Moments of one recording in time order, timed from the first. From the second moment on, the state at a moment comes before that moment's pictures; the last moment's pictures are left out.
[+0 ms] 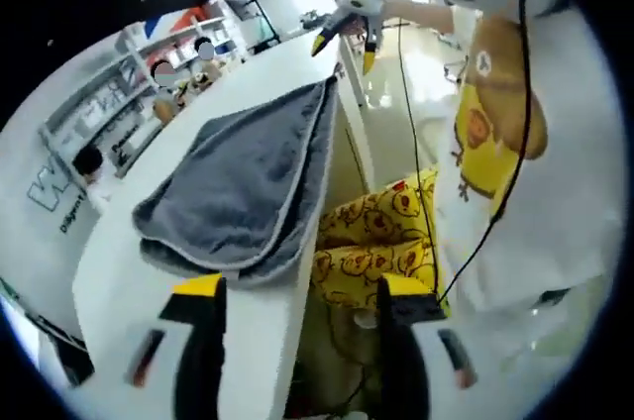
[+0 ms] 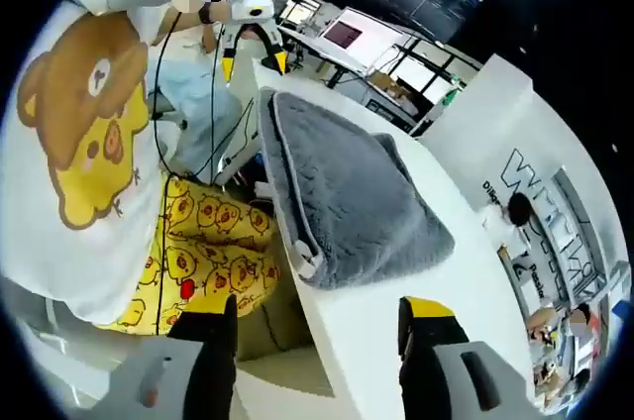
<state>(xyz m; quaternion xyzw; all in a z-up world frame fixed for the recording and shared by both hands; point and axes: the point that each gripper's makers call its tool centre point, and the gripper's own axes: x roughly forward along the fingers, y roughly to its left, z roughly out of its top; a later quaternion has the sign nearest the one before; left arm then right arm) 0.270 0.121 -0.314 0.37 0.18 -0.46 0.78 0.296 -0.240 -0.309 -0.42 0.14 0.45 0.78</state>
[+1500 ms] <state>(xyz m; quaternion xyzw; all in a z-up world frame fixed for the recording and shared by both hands) 0.320 0.105 -0.335 0.42 0.21 -0.51 0.72 0.325 -0.204 -0.328 -0.42 0.10 0.52 0.74</state>
